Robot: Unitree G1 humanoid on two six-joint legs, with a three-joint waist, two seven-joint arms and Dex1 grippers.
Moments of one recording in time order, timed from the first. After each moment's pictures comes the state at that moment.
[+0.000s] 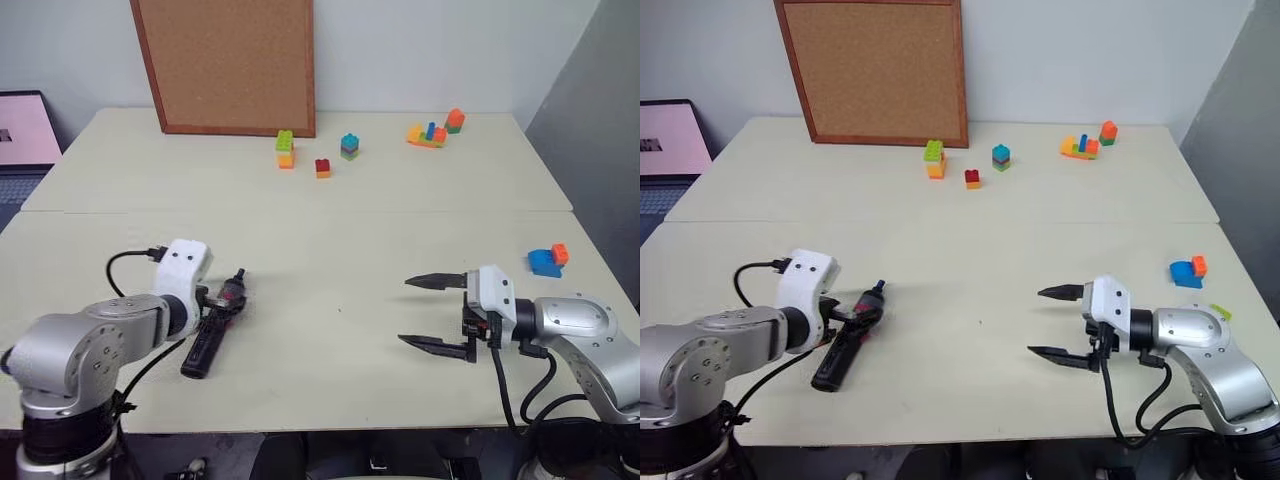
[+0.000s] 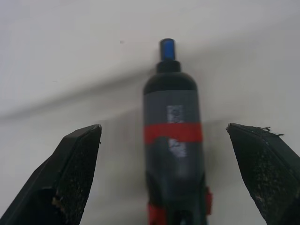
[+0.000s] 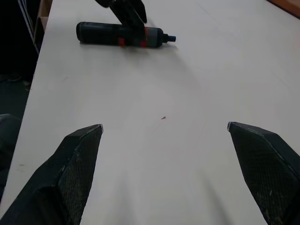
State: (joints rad) left arm -0.31 0.62 0.29 -0.54 -0.68 1.61 -0.11; right arm -0.13 -0.76 0.04 -0.45 0.44 0.32 1.06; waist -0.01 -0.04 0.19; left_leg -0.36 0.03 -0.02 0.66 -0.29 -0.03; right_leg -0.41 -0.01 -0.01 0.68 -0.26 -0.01
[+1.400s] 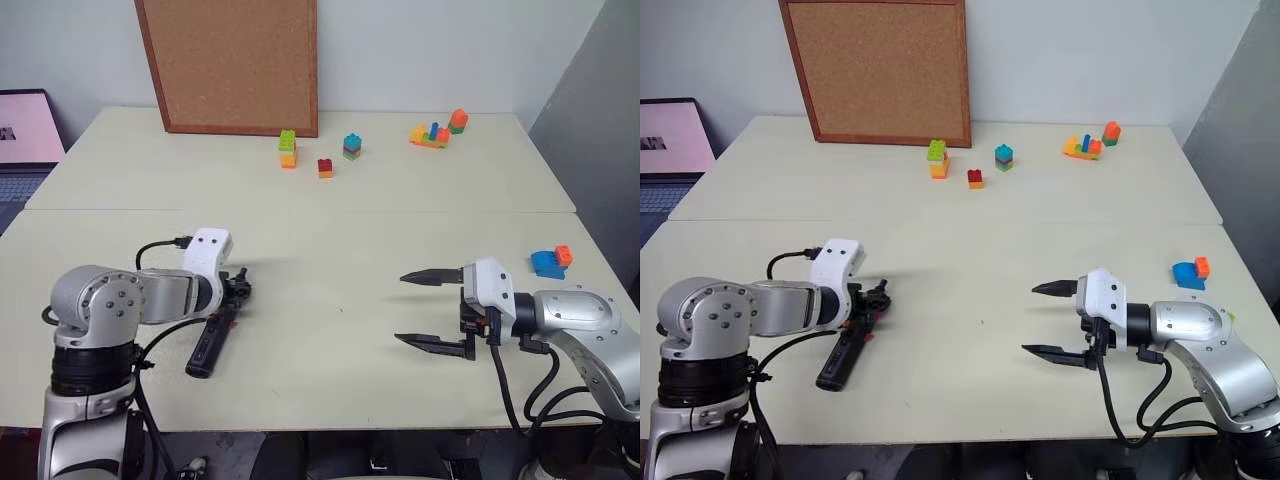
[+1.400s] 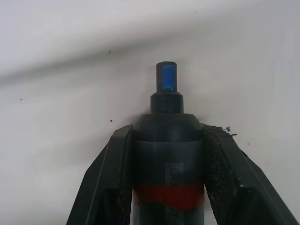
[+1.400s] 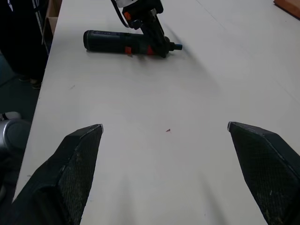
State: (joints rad) left arm -0.52 0.65 0.16 -0.22 -0.99 1.61 0.22; right arm -0.16 -0.79 0.02 -0.53 0.49 0.43 1.04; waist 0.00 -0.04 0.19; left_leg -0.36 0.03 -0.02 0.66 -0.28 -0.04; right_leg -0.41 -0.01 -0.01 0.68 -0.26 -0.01
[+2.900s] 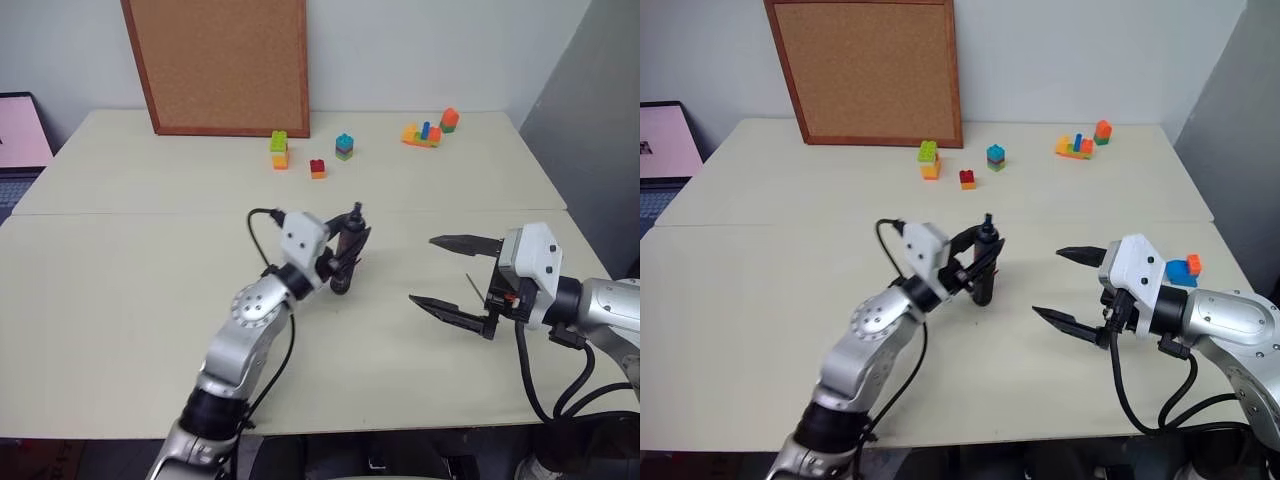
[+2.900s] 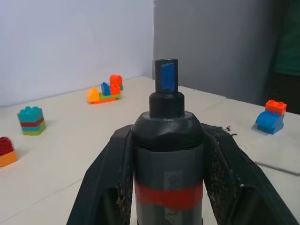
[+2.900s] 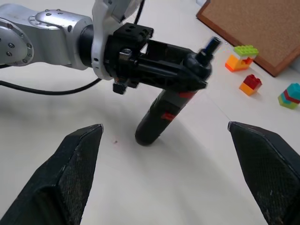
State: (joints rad) left arm -0.26 0.26 -0.18 -0.32 -0.30 0.27 -0.39; right arm -0.15 -0.86 -0.18 -0.74 0.65 0.64 0.79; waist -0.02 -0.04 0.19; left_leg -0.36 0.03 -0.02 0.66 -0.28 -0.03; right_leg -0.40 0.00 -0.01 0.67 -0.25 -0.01
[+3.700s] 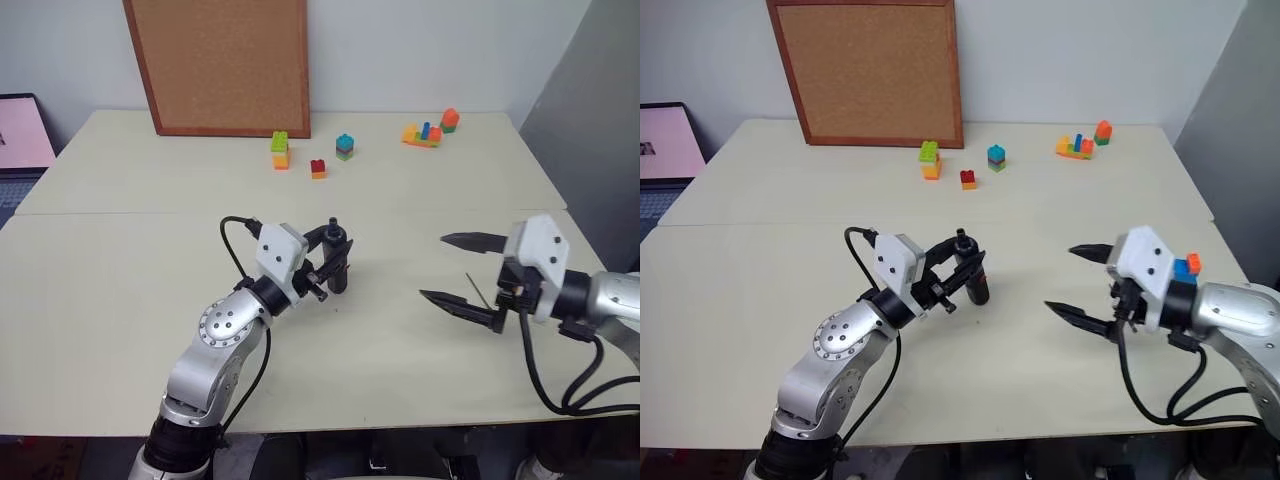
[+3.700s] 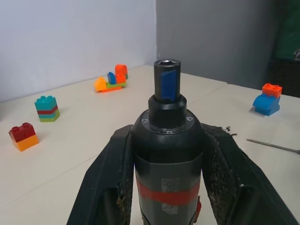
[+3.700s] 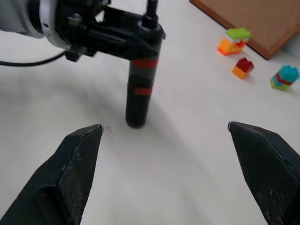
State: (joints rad) left arm -0.22 0.33 -0.17 -0.42 -0.29 0.32 -0.42; right arm -0.11 -0.95 -0.25 -0.70 0.64 0.74 0.77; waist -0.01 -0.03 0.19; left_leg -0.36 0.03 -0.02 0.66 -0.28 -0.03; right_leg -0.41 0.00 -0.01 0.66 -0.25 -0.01
